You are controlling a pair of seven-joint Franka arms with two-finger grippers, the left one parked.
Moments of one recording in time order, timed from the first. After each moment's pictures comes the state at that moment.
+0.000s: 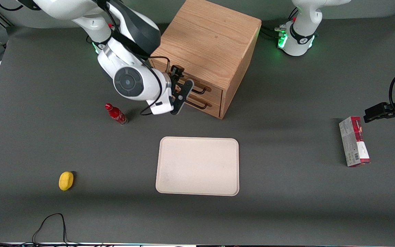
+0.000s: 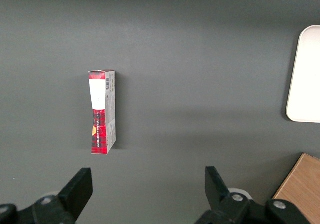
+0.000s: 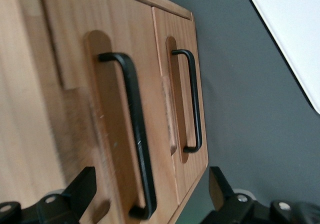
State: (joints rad) arm 0.10 0.48 0.65 -1.50 0.17 1.64 -0.27
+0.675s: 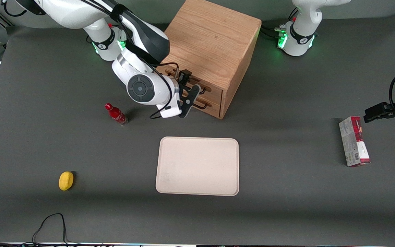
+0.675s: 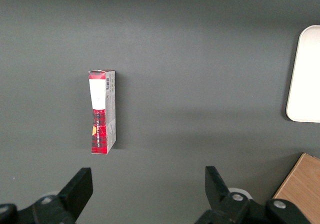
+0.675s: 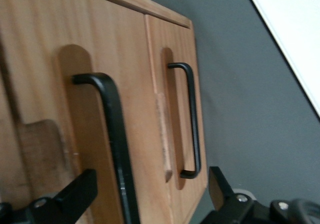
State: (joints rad) arm 0.12 0.51 0.65 -1.56 0.14 1.75 -0.27
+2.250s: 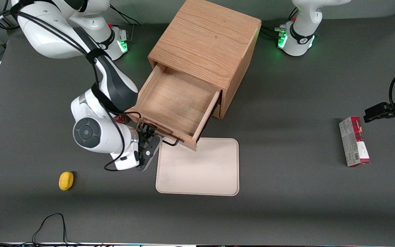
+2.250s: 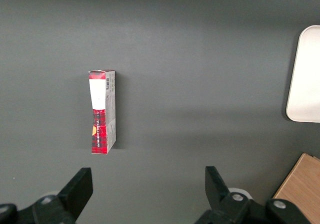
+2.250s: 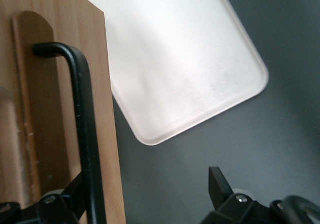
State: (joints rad) arm 0.11 0.68 0.42 -1.22 -0.07 1.79 -0.52
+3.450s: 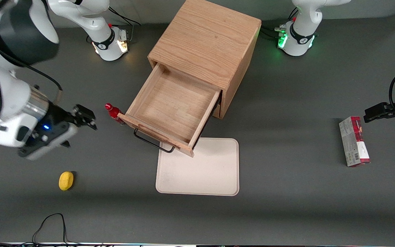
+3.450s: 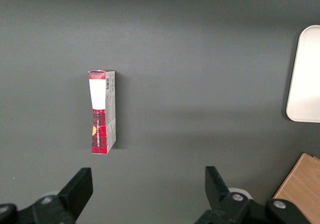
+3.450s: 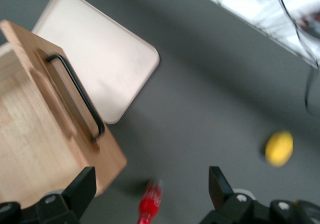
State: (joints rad) arm 0.08 0.27 0.15 -1.29 0.04 1.61 -0.22
